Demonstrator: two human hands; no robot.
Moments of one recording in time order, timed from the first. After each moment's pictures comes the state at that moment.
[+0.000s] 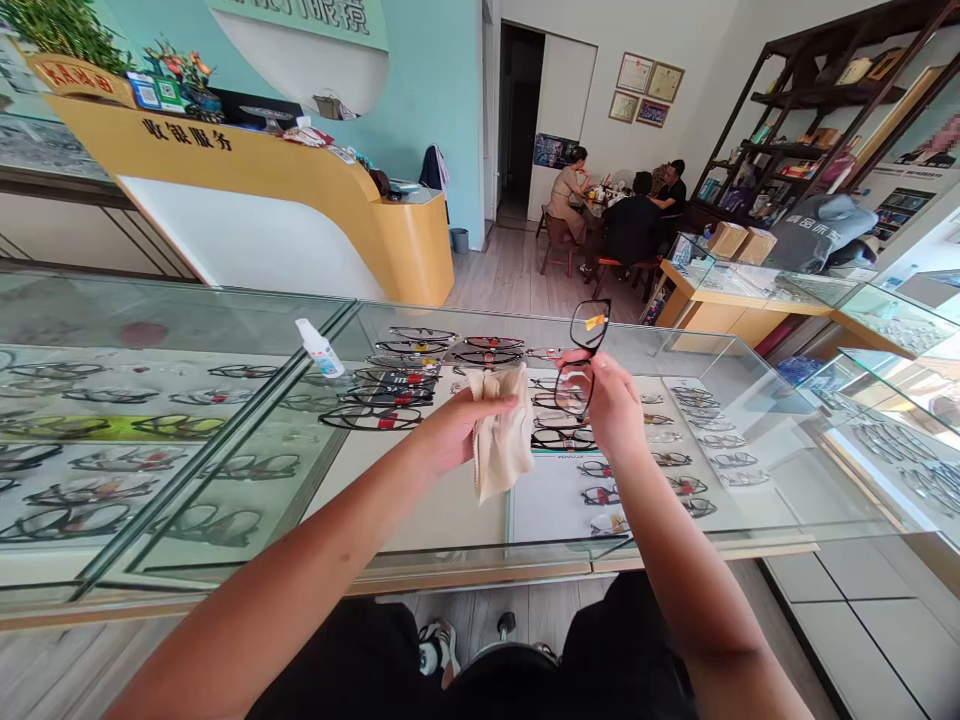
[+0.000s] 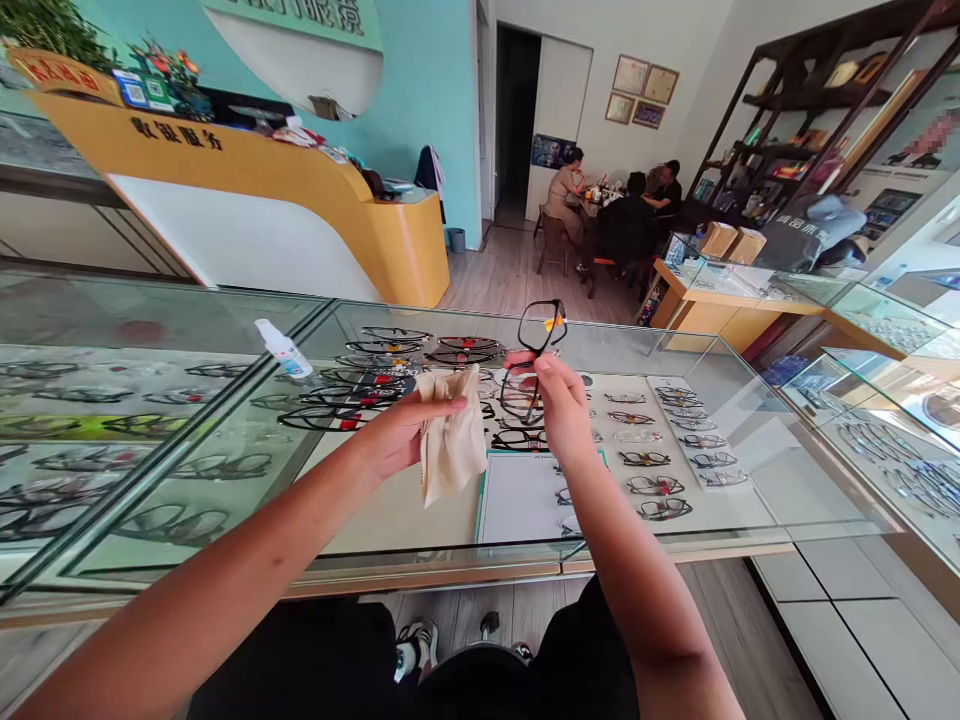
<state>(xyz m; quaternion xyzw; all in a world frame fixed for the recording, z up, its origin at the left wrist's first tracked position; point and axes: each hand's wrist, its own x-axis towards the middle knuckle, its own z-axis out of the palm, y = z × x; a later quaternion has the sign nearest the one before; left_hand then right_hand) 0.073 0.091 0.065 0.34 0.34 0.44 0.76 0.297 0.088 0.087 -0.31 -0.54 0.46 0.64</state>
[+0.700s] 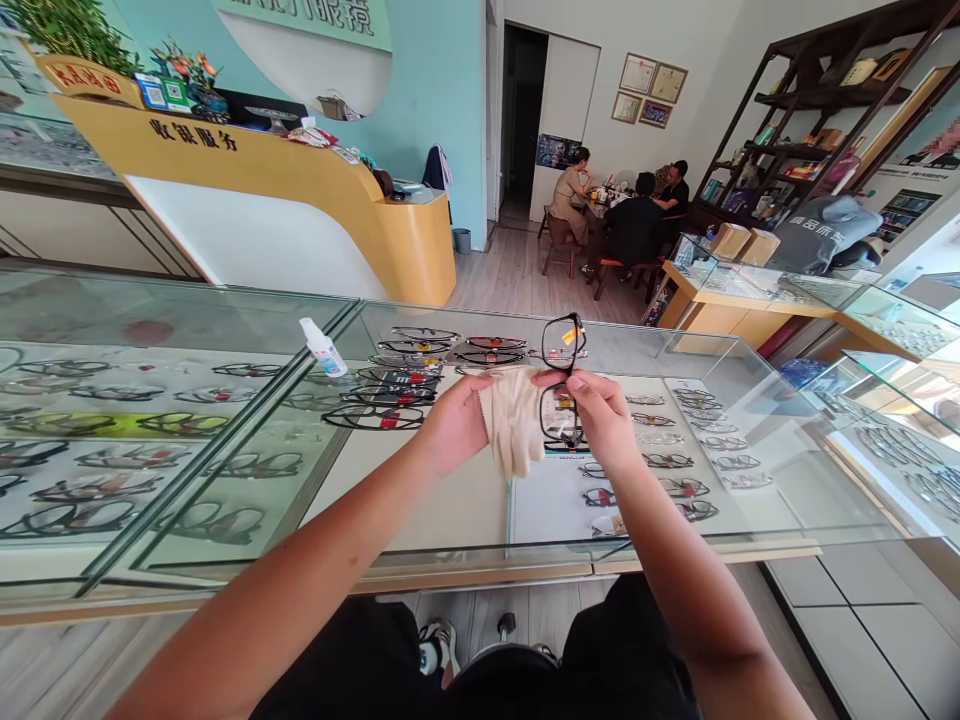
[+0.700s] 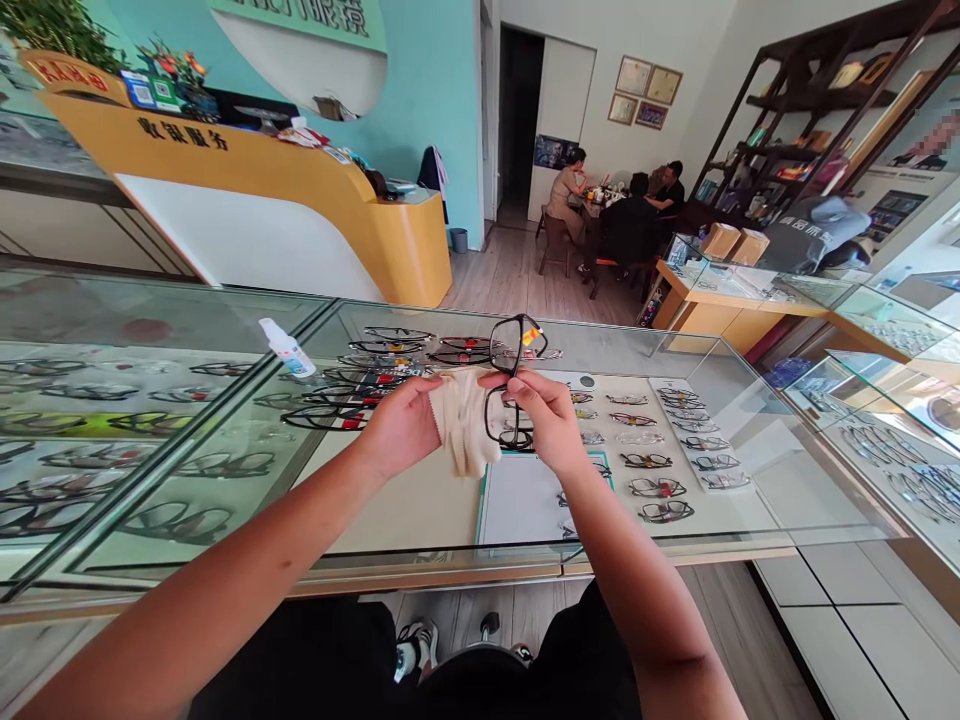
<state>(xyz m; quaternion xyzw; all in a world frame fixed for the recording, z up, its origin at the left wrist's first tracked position) 0.076 0.094 0.069 0.37 0.25 0.47 0.76 0.291 0.080 0.082 -0.30 -0.63 0.45 0.56</state>
